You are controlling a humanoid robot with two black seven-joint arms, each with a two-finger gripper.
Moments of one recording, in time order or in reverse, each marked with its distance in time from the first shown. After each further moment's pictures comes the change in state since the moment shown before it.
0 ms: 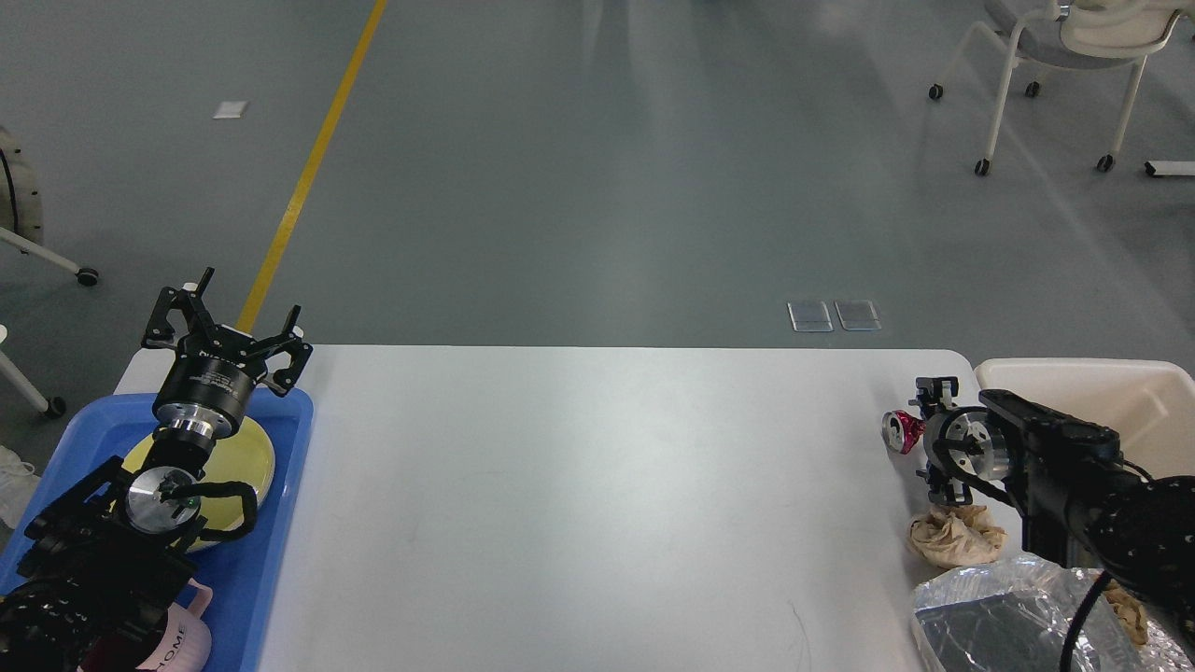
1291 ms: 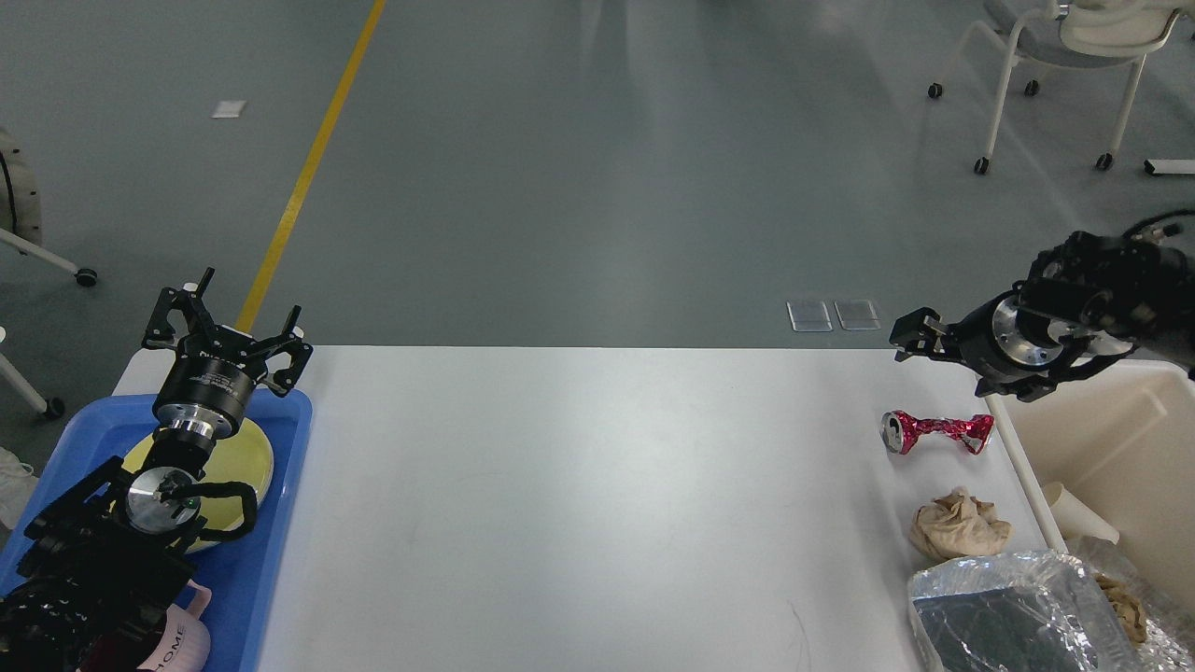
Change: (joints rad) left arm 0.000 0.000 0.000 0.000 0.000 -0.001 0.000; right arm 0.522 -0.185 -0.561 0.500 -0.528 0.388 0.178
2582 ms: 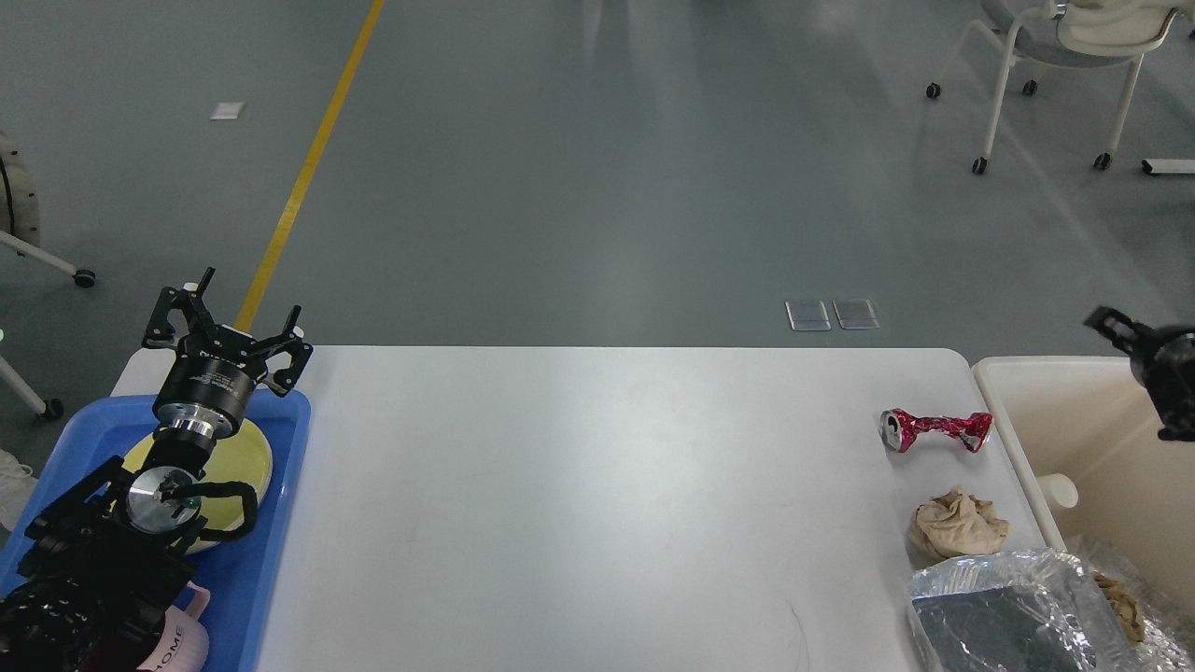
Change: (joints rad) left arm 0.000 0.000 0.002 0.000 -0.001 0.001 0.000; right arm -0.432 -0.056 0.258 -0.634 -0.123 -0.234 0.014
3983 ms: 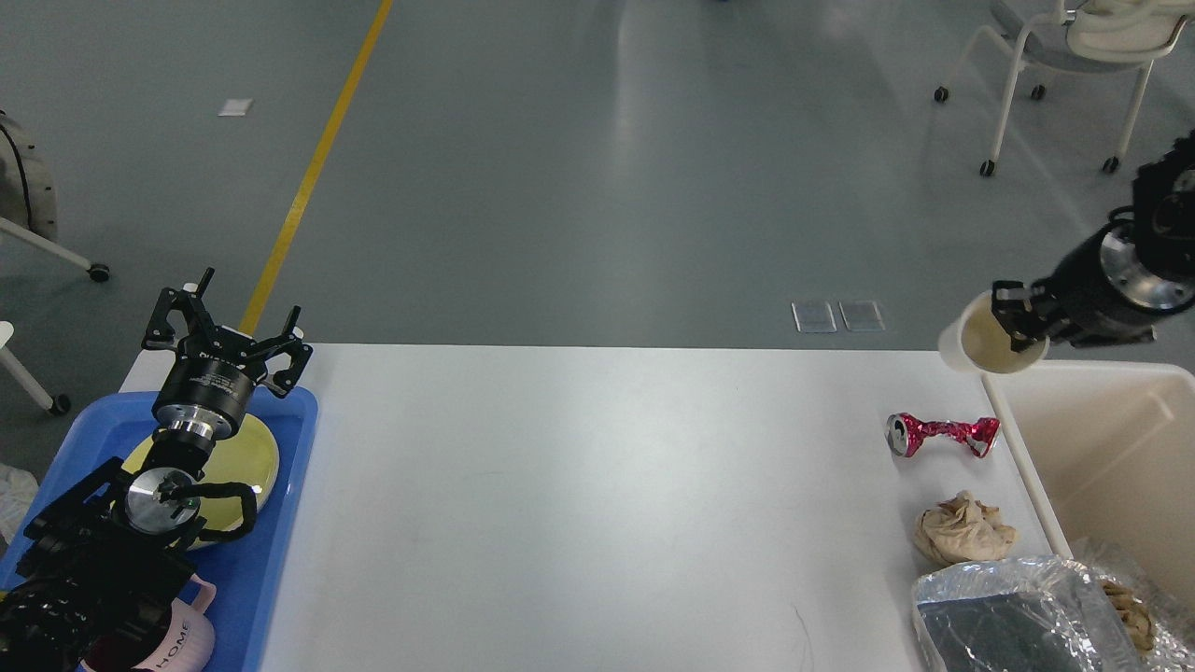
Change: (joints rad) left arm 0.000 0.000 0.000 0.000 0.001 0.000 0.000; right arm 0.923 -0.152 -0.460 1.114 -0.183 0.238 -0.003
